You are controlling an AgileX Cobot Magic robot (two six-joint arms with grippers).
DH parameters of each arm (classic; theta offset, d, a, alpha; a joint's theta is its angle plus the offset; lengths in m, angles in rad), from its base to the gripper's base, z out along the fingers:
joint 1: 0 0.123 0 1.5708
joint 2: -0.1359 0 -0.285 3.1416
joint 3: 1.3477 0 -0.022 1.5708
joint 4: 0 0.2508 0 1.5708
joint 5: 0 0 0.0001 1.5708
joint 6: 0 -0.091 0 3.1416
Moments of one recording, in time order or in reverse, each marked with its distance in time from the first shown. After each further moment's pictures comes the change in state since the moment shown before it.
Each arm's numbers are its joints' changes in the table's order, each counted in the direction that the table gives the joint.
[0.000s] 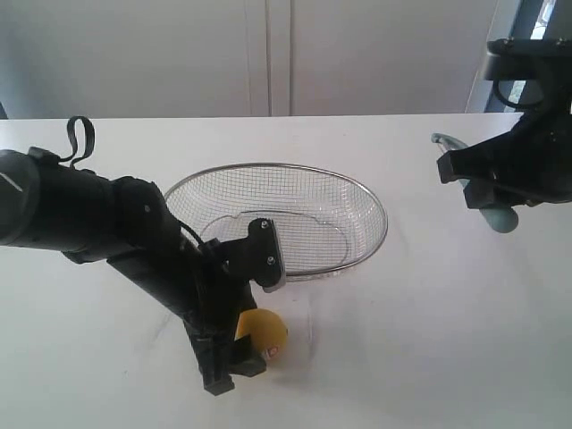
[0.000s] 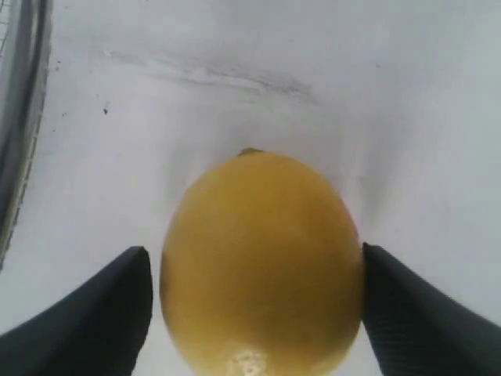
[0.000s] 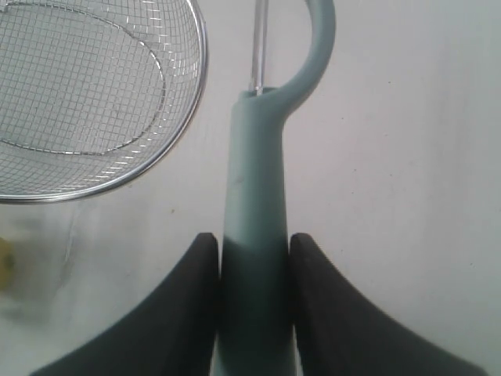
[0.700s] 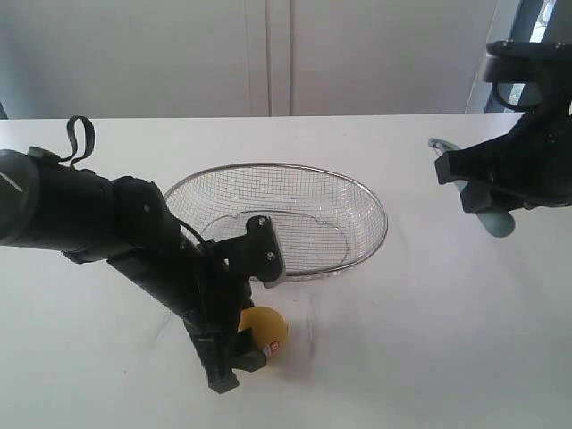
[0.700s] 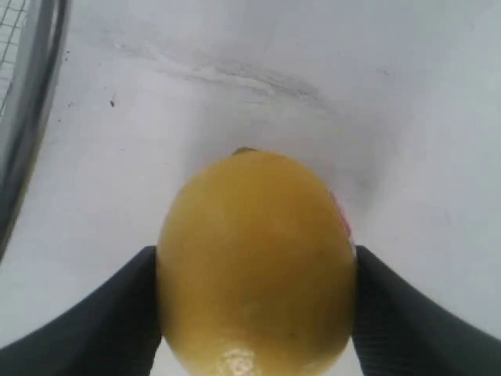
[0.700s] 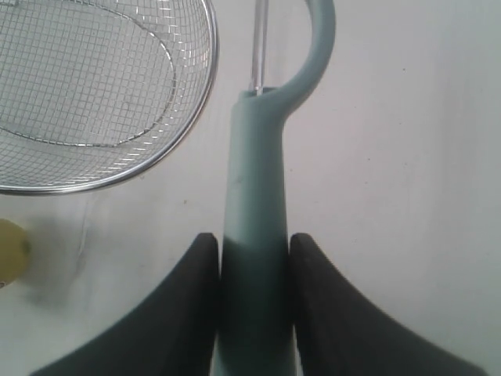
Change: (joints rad) left arm 0.000 0.000 0.000 -0.001 0.003 0.056; right arm 0.000 0.000 0.000 0.028 -0.018 0.002
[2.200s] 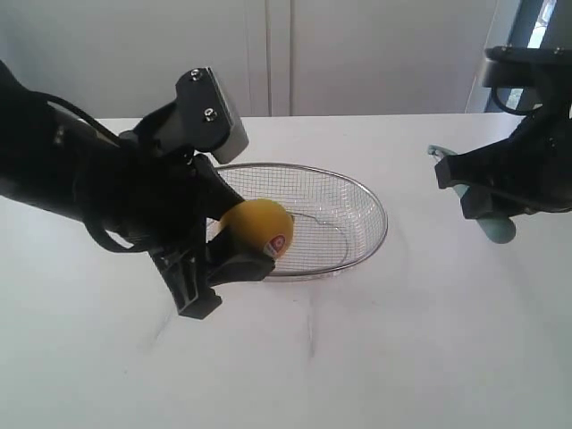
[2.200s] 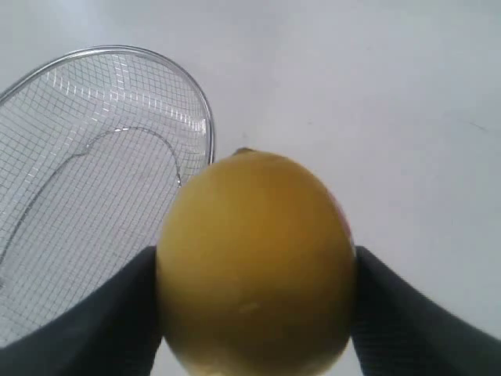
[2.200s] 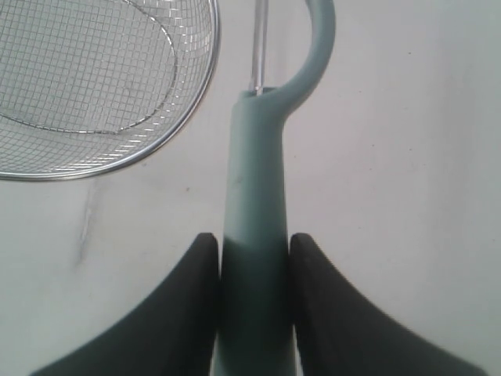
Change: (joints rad) left arm 0.000 0.452 0.000 0.000 -0.099 0.184; right arm 0.000 0.000 0.002 0.008 -0.026 0.000
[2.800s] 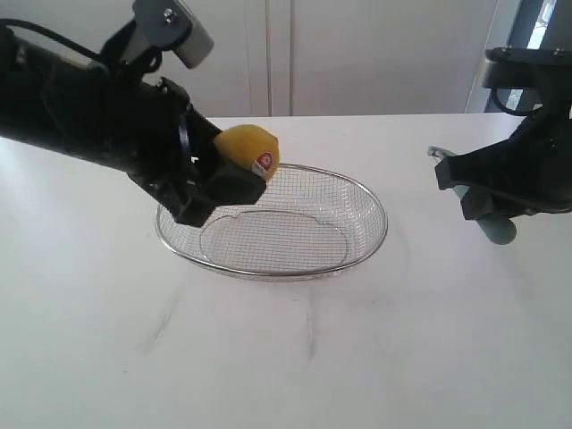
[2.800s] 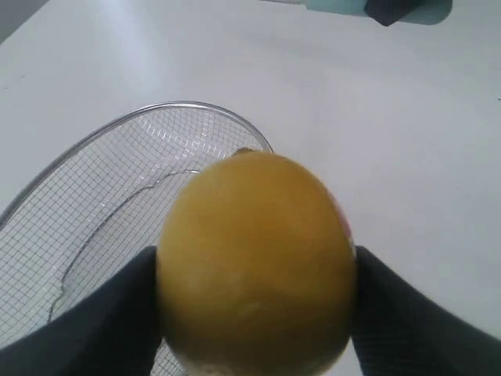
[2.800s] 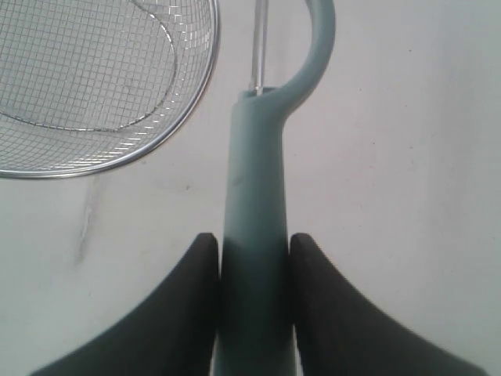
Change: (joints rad) left arm 0.122 0.005 -0.112 -0.087 -0.058 0.034; right arm 0.000 0.000 0.000 0.000 -0.004 0.000
